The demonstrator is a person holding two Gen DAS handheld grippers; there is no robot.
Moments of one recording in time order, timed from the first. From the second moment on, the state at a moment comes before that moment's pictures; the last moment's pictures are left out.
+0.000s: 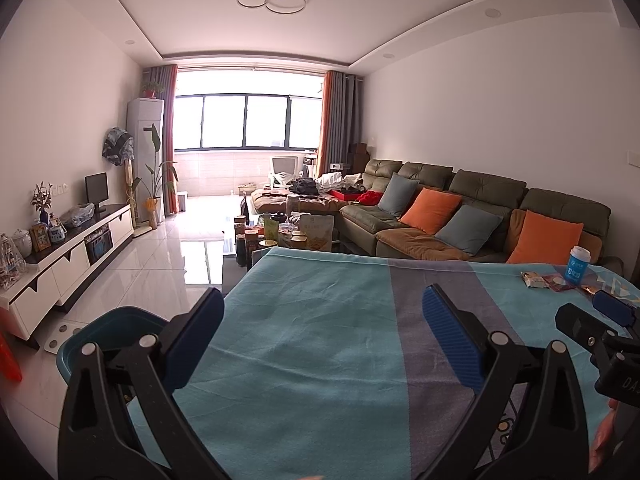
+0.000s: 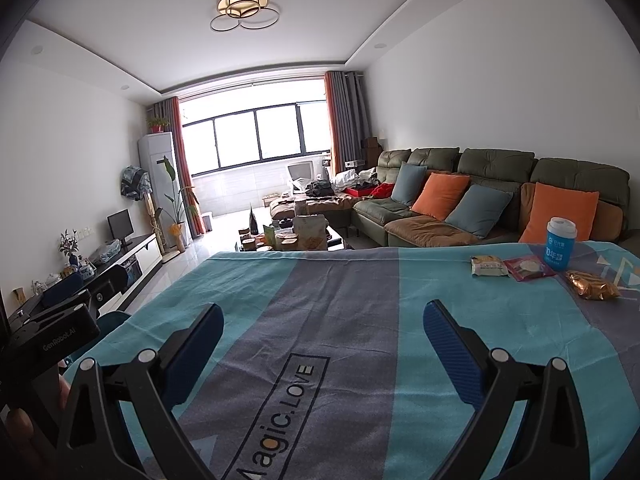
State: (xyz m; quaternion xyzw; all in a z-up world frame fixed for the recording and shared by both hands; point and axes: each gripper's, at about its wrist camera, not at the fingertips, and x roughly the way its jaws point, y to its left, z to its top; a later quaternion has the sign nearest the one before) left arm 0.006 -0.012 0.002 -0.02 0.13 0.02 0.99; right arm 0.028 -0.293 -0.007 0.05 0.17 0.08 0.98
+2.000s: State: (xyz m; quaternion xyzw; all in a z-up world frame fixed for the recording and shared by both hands) left arm 0.013 -0.013 -0.007 -0.02 0.13 0.01 0.99; right arm 0.026 -0.294 -0.006 0.06 0.17 0.07 0.98
